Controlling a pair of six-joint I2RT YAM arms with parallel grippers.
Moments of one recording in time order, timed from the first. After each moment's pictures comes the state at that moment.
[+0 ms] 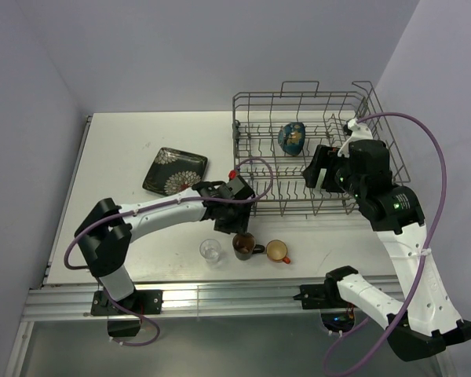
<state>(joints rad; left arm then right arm) -0.99 1.72 1.28 -0.70 -0.03 -0.76 0.29 0.91 1.30 -0.95 0.05 0.35</state>
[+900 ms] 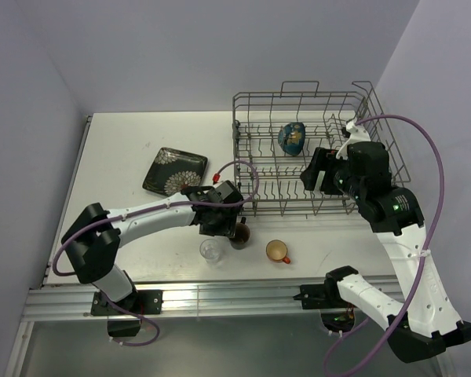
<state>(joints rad) -0.97 1.60 1.13 -0.72 -0.12 -0.80 0.29 0.90 1.28 -0.95 0.01 0.36</state>
